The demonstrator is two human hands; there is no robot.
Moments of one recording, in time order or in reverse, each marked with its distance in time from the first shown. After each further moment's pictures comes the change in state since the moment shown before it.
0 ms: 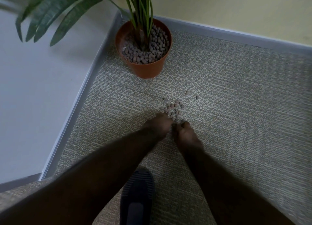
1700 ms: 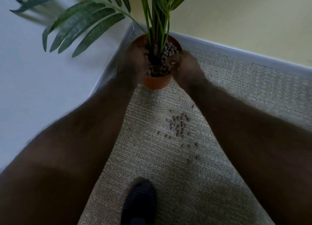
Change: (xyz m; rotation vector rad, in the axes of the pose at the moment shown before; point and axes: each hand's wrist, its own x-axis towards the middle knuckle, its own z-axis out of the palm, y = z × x) left_hand 0.011 -0.100 -0.189 -0.767 1.007 0.093; right_hand 0.053 -0.214 -0.116 -0.079 0.246 -0.627
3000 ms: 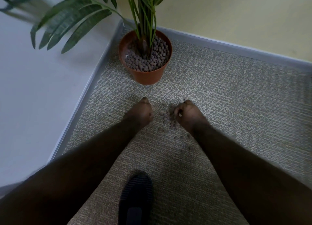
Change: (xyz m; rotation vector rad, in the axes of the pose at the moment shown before) left_hand -0.135 -0.043 0.048 0.621 -0.599 -0.108; right_hand -0.119 0.098 0.035 -0.207 -0.214 0.172
